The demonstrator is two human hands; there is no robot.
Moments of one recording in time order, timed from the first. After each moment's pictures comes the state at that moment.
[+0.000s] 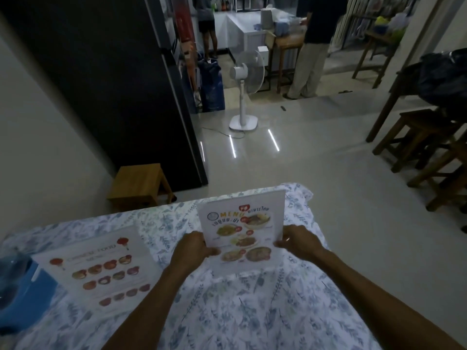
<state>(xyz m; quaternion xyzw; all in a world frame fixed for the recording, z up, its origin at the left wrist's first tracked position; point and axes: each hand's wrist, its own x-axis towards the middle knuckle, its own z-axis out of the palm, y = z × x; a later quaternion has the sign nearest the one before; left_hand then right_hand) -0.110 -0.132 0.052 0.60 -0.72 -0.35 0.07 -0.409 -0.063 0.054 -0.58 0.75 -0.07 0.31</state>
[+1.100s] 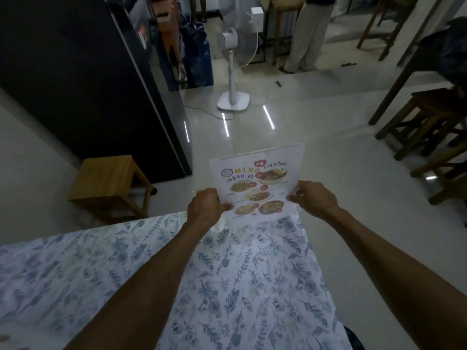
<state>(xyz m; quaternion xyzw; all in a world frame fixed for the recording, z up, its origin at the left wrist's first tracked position) -0.299 -0.321 0.026 0.63 -0.71 -0.30 0.09 -0.574 -0.249 0.027 -0.54 0.80 -0.10 0.24</state>
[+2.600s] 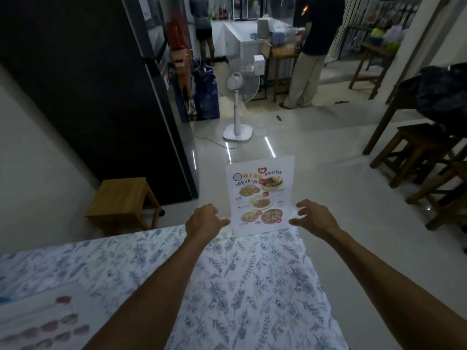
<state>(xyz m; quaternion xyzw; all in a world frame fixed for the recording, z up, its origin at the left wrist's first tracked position) -0.258 -0.268 0.072 0.68 -0.68 -0.24 0.09 -0.549 -0.185 0.064 -0.49 0.81 -0.17 0.25</state>
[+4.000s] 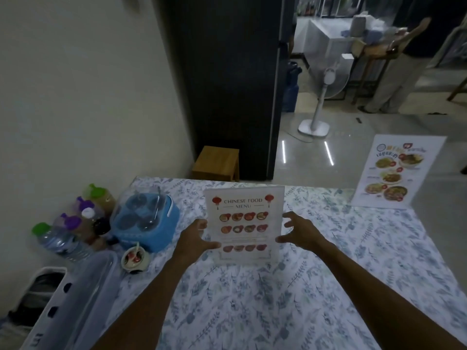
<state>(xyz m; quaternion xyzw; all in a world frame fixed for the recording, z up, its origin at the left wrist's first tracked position) 0.227 -0.079 0.046 0.70 -0.55 -0.39 0.24 -0.096 -0.104 0.045 -0.63 0.67 -0.12 0.38</state>
